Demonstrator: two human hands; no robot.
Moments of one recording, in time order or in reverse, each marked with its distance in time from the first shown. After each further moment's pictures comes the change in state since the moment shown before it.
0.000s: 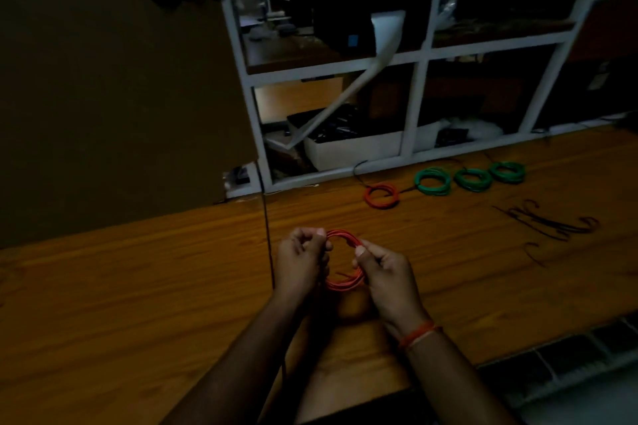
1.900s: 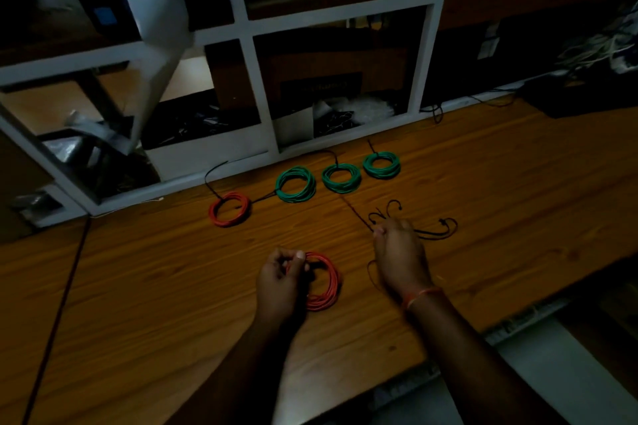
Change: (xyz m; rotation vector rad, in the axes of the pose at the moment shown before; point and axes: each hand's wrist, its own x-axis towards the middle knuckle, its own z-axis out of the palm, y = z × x) left_hand 0.057 -0.156 0.299 -0.033 -0.004 -0.131; right_hand 0.168 0.056 -0.359 -0.941 0.224 0.025
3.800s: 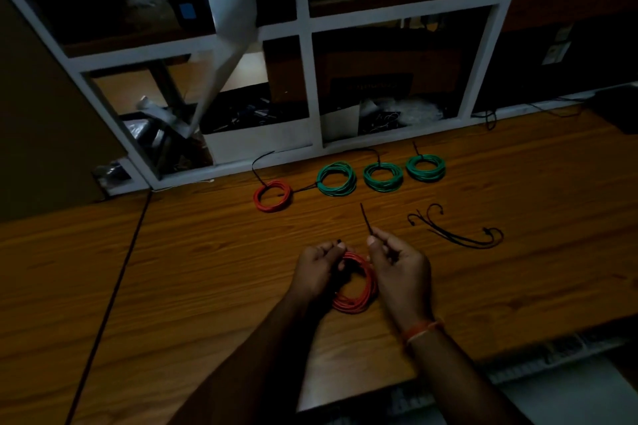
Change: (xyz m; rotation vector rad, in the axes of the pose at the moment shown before) left_hand 0.008 0.008 -0.003 -0.006 -0.209 -0.114; right_hand -0.063 -0.050 0.024 0.746 0.017 -0.017
